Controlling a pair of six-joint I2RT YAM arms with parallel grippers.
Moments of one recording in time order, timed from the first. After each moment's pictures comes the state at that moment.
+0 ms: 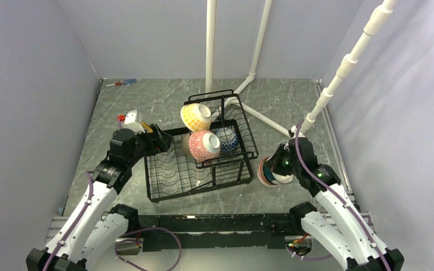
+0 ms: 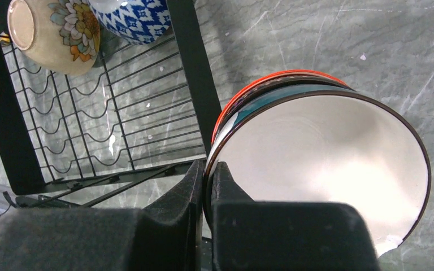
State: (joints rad) left arm -0.30 0.75 0.63 -0.26 0.07 -0.54; right arm 0.37 0.71 0.64 -0.70 -0.07 0.65
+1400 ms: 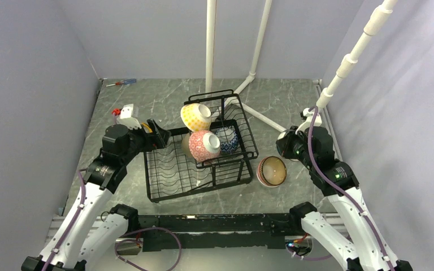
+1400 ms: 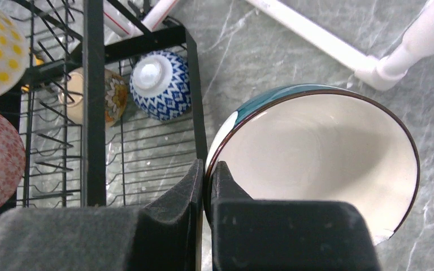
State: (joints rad) left arm -0.30 0.73 0.75 -0.35 0.06 -0.47; right arm 0.37 0.68 0.90 -0.72 0.09 0.40
